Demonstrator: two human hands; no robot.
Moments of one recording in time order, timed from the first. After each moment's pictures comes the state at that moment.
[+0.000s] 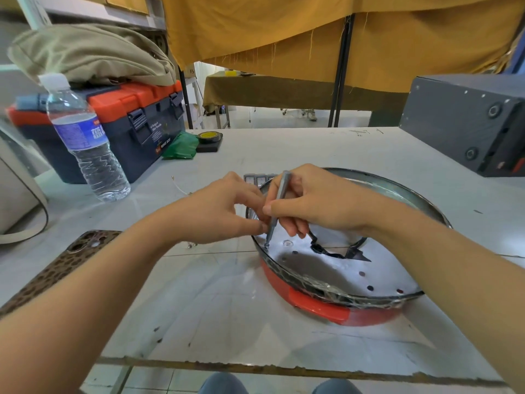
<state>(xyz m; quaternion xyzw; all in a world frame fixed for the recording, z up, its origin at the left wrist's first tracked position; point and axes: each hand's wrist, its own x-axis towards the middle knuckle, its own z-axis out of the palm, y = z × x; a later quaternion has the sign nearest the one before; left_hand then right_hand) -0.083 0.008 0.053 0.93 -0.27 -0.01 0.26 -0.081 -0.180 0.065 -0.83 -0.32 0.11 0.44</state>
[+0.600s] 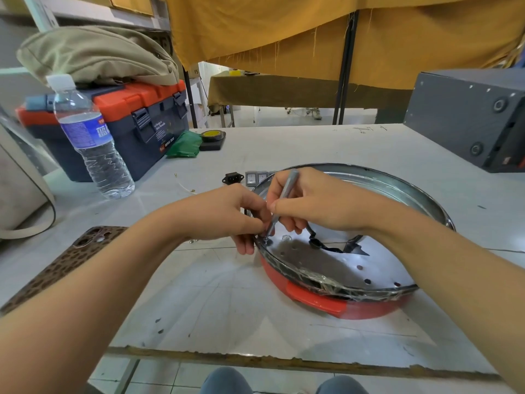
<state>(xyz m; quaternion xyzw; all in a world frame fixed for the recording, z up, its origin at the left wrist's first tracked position) -0.087 -0.004 0.052 0.90 -0.19 -0.16 0.35 -0.080 -0.182 0.057 -0.83 -0.32 0.11 0.44</state>
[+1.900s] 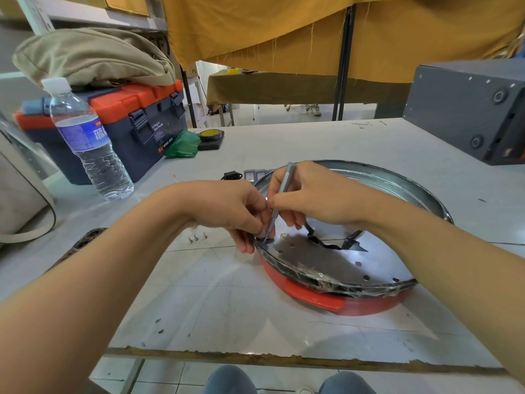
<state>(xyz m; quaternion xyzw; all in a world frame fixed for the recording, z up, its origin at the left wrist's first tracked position) -0.082 -0.012 0.068 0.90 -0.16 -0.25 0.31 -0.073 -0.183 0.053 -0.83 -0.31 0.09 0.46</state>
